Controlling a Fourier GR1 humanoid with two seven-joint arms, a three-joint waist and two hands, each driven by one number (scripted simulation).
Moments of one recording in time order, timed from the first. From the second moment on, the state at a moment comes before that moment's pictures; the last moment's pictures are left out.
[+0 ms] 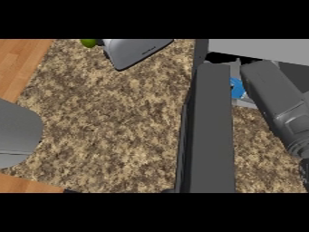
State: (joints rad) left arm 0.14 0.21 0.54 -2.03 0.72 -0.71 0.28; right arm -1.21 -0.26 -0.31 -0.07 0.33 -0.43 -0.54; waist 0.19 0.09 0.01
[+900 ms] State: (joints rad) left arm 0.22 0.07 0.44 -2.01 0.58 -0.82 0.21; right arm -1.11 -0.28 -0.38 -0.10 0.27 -0.35 -0.65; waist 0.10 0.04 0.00
